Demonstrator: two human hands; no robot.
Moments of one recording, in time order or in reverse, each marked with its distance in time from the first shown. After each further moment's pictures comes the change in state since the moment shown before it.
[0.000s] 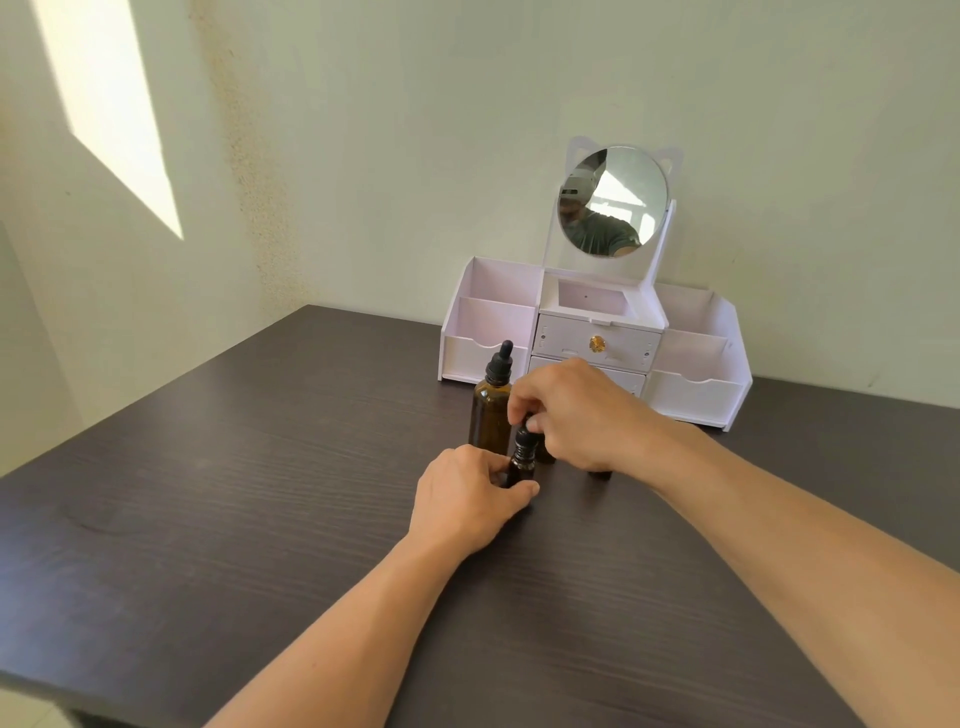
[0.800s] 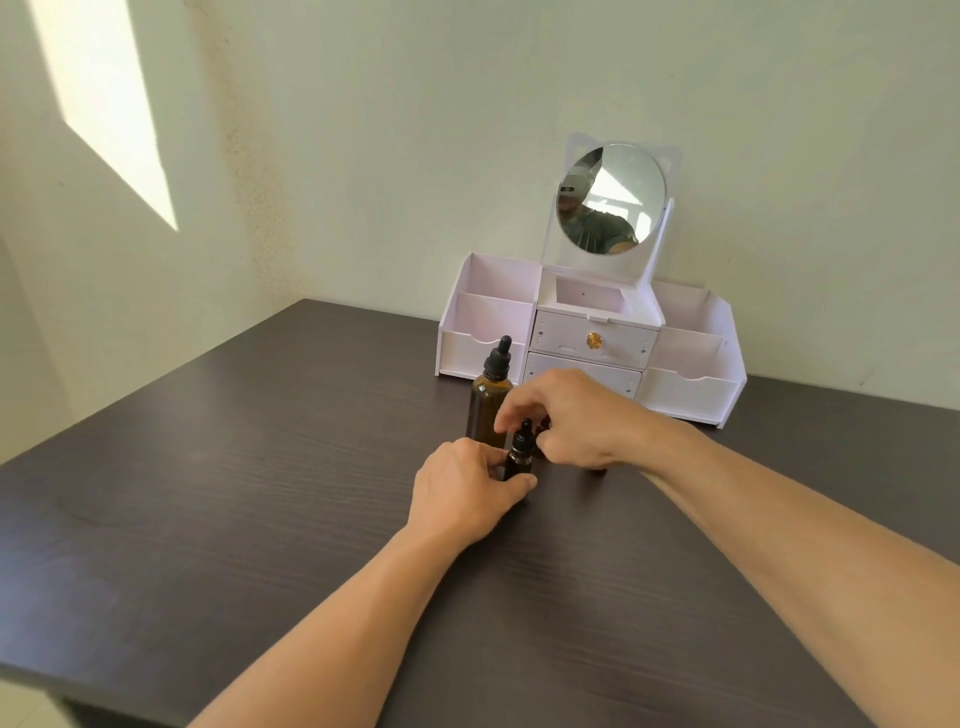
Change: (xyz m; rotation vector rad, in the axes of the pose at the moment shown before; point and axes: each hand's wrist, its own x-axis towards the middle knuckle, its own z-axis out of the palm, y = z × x) left_hand 0.000 0.002 -0.002 0.040 -0.013 -0.002; right_hand 0.000 0.002 0.001 0.068 -0.167 0.023
